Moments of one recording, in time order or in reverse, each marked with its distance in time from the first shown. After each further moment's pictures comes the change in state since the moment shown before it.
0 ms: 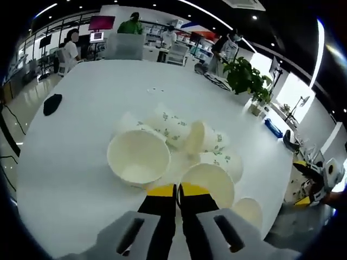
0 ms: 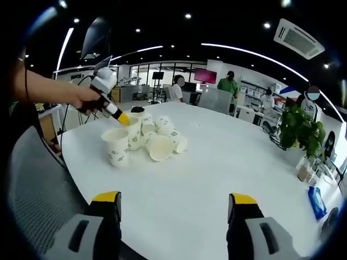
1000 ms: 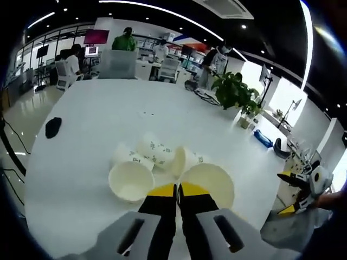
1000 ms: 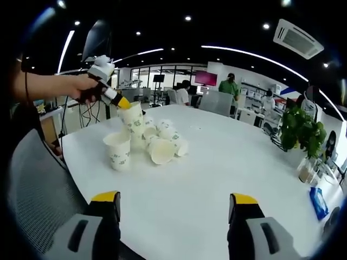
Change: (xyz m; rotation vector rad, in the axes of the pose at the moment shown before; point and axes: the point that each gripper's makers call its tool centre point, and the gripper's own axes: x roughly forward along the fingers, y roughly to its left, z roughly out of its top) left arm -0.043 -0.033 0.047 0.055 -0.116 -0.054; right arm -0.001 0.002 0.005 0.008 -0.029 0.012
